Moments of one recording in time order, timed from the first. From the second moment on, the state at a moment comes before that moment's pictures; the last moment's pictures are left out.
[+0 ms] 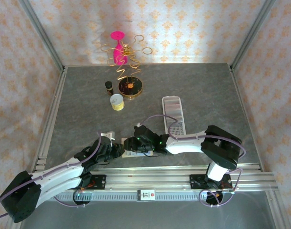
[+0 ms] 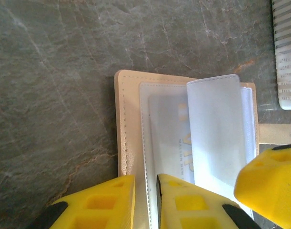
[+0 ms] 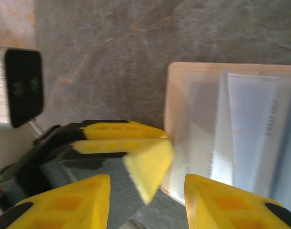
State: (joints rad) left arm -0.65 0.81 0.09 -0.01 0.09 -0.92; right arm 1.13 1.67 0.82 0.17 -0.15 1.12
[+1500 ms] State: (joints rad) left arm -0.66 0.63 0.18 -0.06 0.04 -0.91; right arm 0.69 1.00 0.80 -0.59 0.14 -1.06
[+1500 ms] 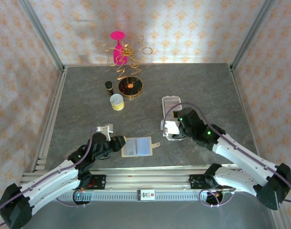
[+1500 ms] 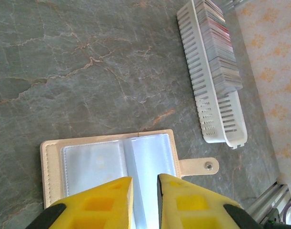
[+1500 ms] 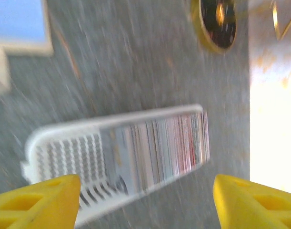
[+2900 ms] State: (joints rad) left arm -0.66 0.55 0.13 -0.07 0.05 -0.93; right arm 0.51 1.49 0.82 -0.32 0.07 -1.40
